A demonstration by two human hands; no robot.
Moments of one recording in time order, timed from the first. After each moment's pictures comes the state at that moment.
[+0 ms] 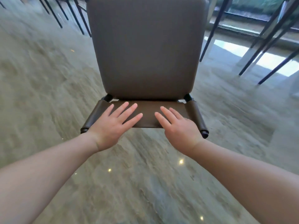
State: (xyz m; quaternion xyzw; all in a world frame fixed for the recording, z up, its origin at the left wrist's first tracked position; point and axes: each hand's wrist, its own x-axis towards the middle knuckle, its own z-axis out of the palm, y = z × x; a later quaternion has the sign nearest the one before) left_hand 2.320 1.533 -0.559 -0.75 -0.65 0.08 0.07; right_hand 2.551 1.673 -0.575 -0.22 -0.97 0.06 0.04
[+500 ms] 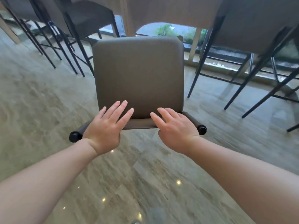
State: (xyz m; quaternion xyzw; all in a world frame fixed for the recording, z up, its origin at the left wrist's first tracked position) left_hand 2.202 1.718 -0.399 -0.71 -0.70 -0.02 0.10; right_hand 2.423 1.854 -0.403 -0.23 -0.97 0.01 0.02
